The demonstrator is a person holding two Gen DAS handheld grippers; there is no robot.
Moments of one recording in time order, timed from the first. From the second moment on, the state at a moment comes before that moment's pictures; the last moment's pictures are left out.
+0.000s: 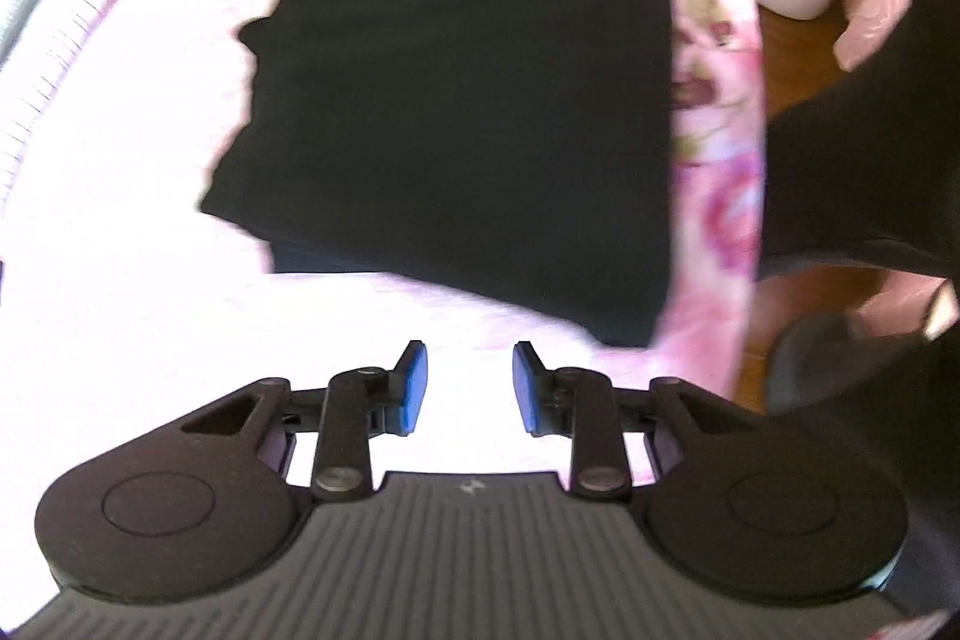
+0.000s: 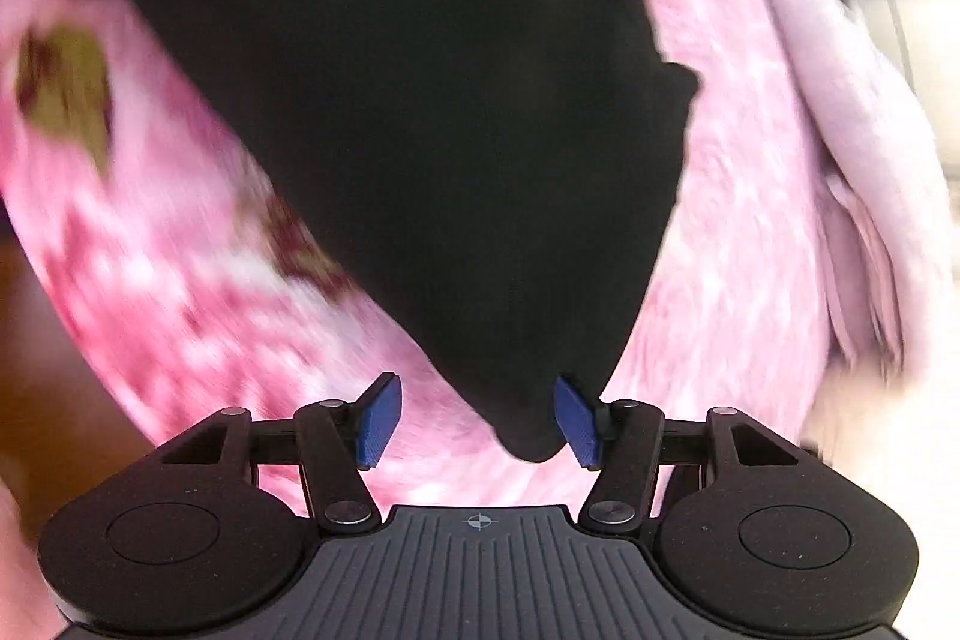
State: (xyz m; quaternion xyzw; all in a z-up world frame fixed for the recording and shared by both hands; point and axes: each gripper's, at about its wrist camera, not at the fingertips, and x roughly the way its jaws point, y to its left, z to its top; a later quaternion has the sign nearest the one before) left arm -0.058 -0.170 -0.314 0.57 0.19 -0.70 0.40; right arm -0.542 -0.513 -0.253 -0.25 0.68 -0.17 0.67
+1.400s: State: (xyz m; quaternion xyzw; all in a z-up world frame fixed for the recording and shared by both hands) left arm 0.043 -0.206 -0.444 0.46 -0.47 -0.74 0.10; right arm -0.224 -0.211 -0.326 -0.14 0.60 -0.40 0.67
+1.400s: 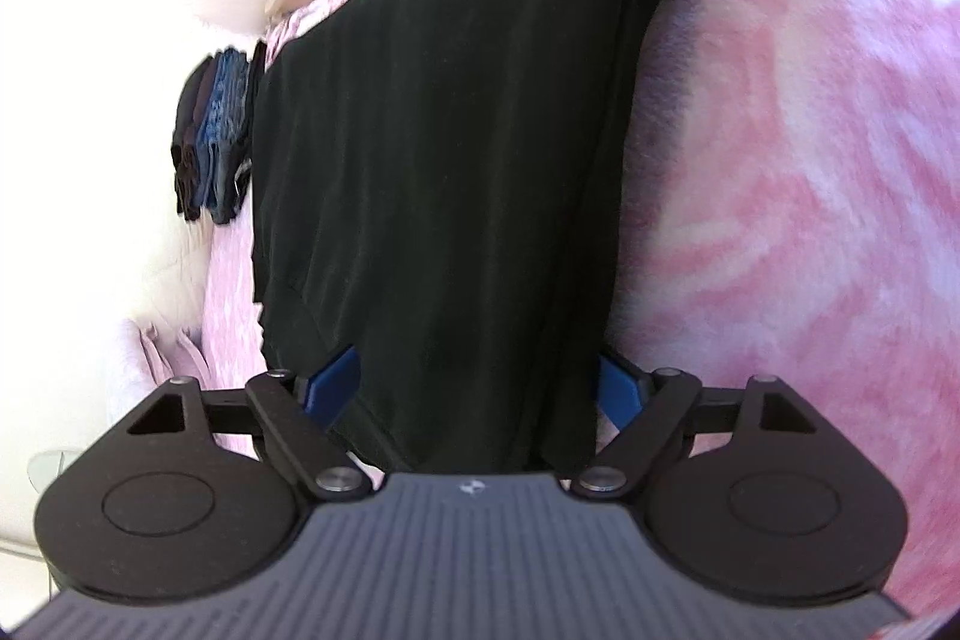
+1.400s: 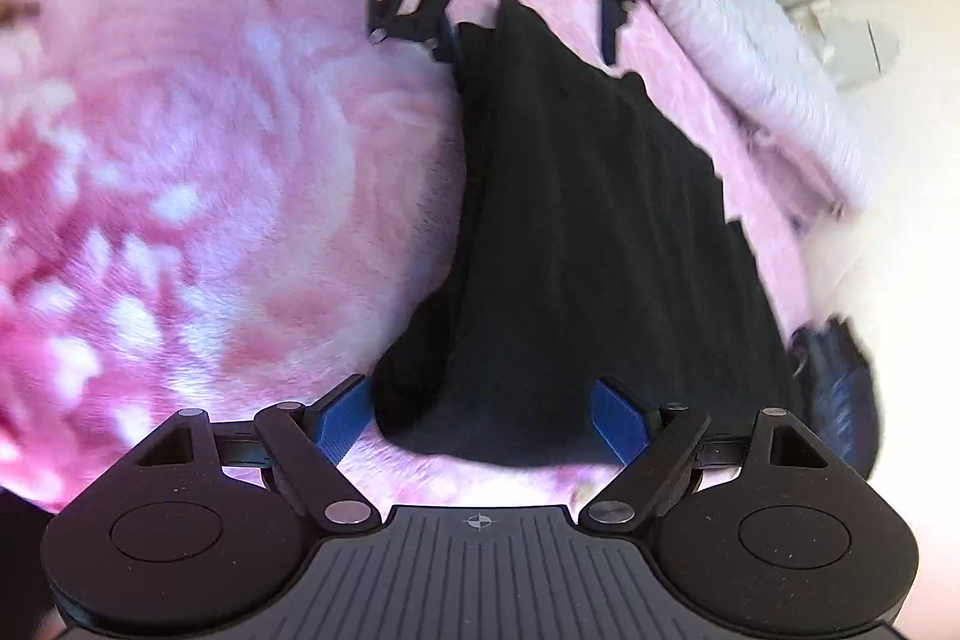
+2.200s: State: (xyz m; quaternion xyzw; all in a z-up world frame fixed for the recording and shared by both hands) left arm 0.039 -0.220 -0.457 0.47 -0.45 -0.75 0.11; right arm -0.254 -0.232 -0.331 -0.20 0.60 -0.37 0.68
